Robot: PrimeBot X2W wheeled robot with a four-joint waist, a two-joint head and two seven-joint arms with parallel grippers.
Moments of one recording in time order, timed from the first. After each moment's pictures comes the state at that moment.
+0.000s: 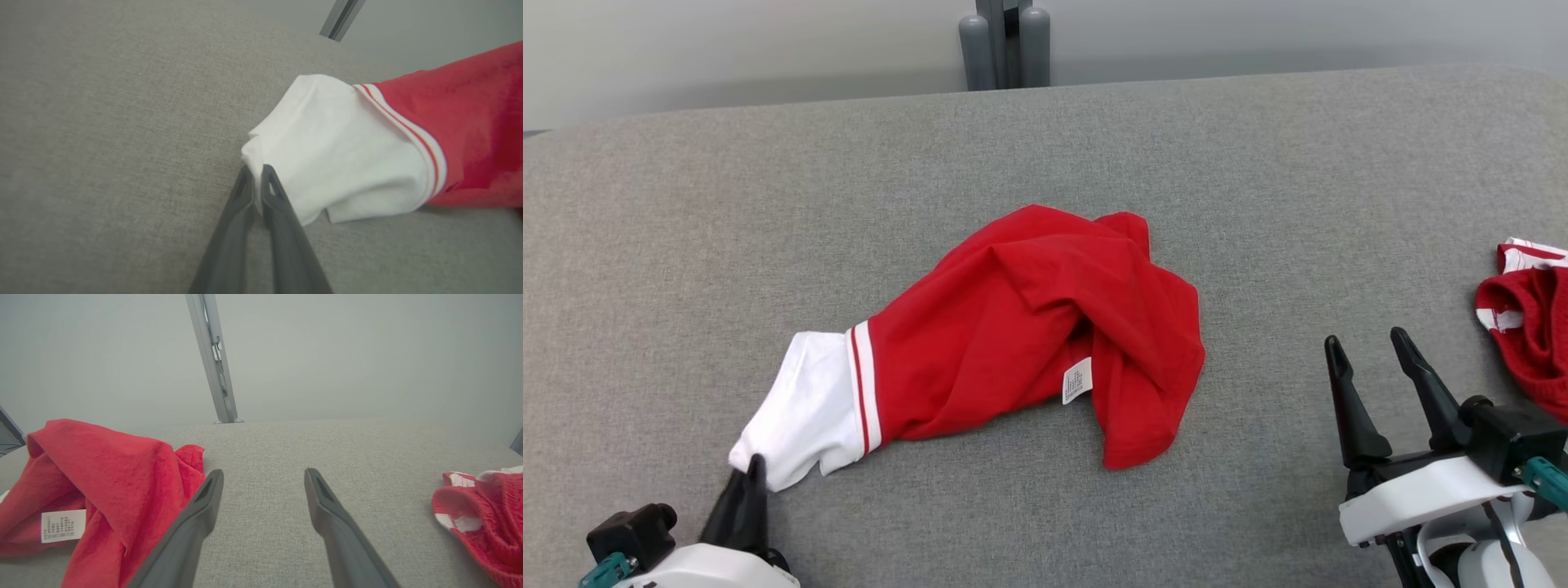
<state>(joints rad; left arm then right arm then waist) -0.05 0.25 -0.18 0.44 -0.69 -0.01 -0.24 -0.08 -0.05 0.03 0.06 0.18 0.13 -0.10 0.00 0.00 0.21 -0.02</state>
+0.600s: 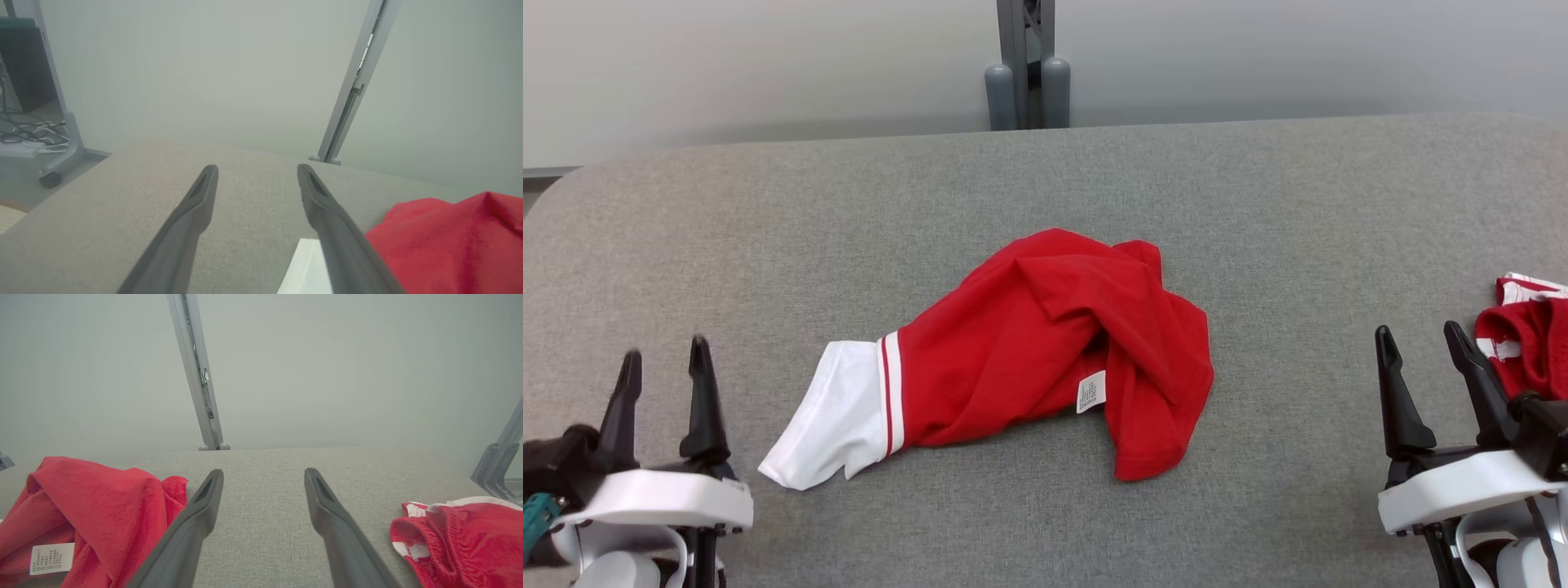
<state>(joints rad) -0.09 0.29 -0.08 0.23 -0.57 0.11 -0.26 -0.08 -0.05 -0.06 0.05 0.16 0.13 -0.09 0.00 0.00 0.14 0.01</state>
